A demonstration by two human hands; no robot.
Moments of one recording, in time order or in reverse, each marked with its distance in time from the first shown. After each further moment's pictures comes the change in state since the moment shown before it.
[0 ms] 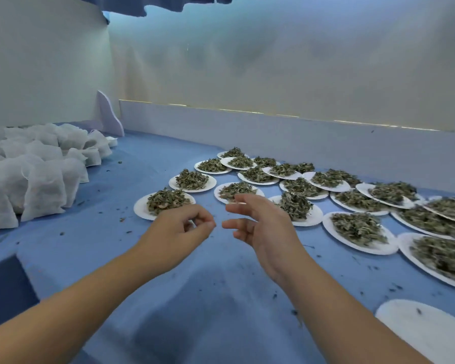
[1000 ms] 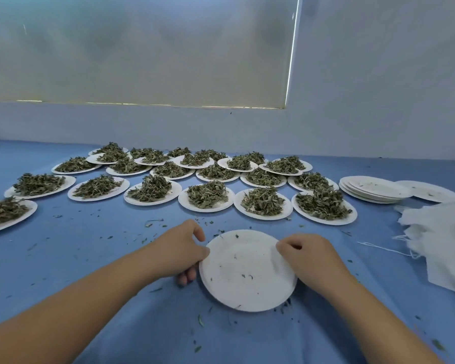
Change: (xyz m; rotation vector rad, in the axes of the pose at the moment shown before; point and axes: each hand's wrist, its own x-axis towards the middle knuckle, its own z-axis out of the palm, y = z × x) left_hand -0.003 0.142 0.229 0.061 -0.690 -0.312; right_hand -0.190 -0.058 -0.286 -1.142 0.567 0.112
